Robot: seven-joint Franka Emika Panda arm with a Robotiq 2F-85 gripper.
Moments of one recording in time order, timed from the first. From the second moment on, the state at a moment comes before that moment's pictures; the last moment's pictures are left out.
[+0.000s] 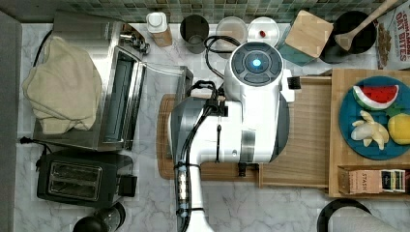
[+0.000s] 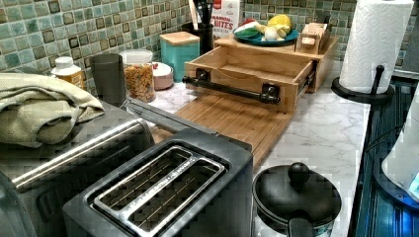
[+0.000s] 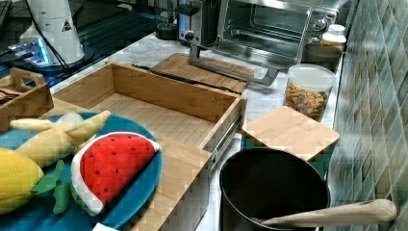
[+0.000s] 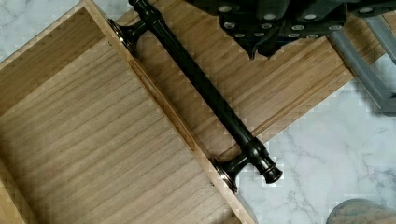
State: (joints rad) arm -0.03 0.07 -0.03 -1.86 -0.05 0.26 -0.14
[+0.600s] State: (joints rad) arm -0.03 0.06 -0.02 -1.93 0.00 0.34 -0.32
